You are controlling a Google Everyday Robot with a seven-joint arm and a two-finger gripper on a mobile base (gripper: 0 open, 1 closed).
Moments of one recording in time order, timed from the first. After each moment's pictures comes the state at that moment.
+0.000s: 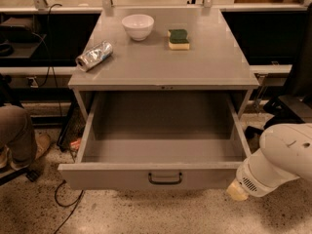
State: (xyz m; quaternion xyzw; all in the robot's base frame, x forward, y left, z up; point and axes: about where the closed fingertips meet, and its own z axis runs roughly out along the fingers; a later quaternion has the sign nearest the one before) arm 0.380 -0.226 0.651 -0.34 0.93 0.05 0.08
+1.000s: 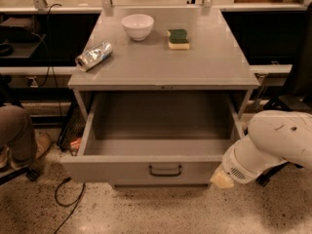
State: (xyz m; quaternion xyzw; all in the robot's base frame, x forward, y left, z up) arm 0.412 -0.186 0.663 -0.45 0.88 0.08 0.12
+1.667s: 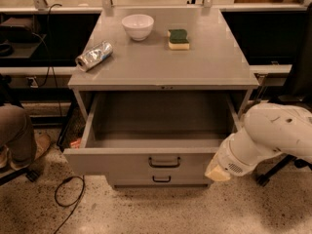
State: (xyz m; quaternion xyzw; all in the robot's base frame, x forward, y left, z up) arm 0.431 -0.167 0.667 -0.53 0.83 0.09 0.14
